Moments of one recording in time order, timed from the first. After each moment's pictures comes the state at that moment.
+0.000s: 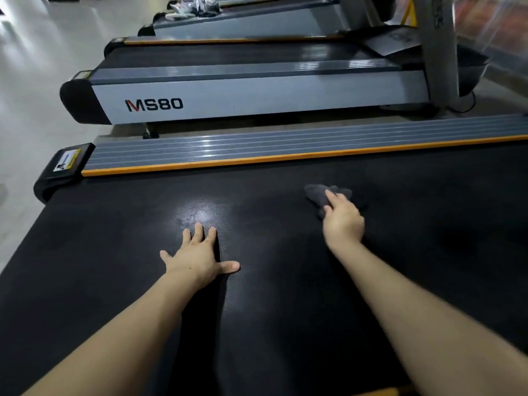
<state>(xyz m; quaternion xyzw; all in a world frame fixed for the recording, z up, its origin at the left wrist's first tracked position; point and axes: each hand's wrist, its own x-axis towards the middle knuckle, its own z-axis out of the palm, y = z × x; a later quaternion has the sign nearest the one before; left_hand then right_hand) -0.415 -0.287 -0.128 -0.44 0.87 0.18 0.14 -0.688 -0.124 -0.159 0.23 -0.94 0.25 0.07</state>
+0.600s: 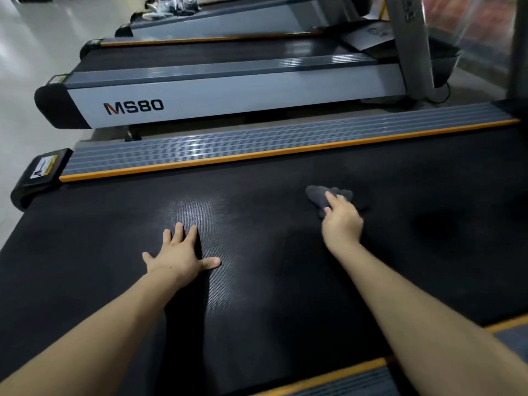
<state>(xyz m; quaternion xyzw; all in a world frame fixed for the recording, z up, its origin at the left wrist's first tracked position) -0.413 -0.278 -0.129 -0.45 0.87 0.18 0.13 -0.693 -0.070 -0.157 0.22 -0.94 0.25 0.08</state>
